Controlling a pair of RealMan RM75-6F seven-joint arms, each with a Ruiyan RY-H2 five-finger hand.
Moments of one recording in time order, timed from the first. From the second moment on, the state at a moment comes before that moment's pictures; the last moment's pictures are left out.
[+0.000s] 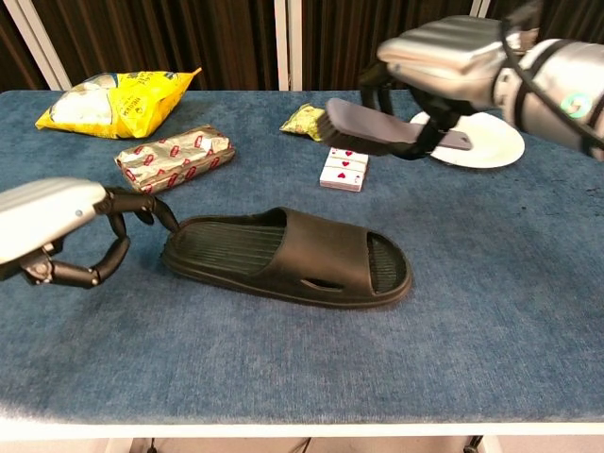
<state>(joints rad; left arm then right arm) -0.46 -1.53 0.06 -1.48 1.61 1.21 0.06 0.96 -1.41 -0.01 -1.85 -0.91 1.26 -0.74</state>
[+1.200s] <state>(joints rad) -0.26 -1.42 -0.05 -1.46 1.56 1.52 -0.08 0.71 -1.35 -0.13 -1.85 -0.71 1.25 -1.10</state>
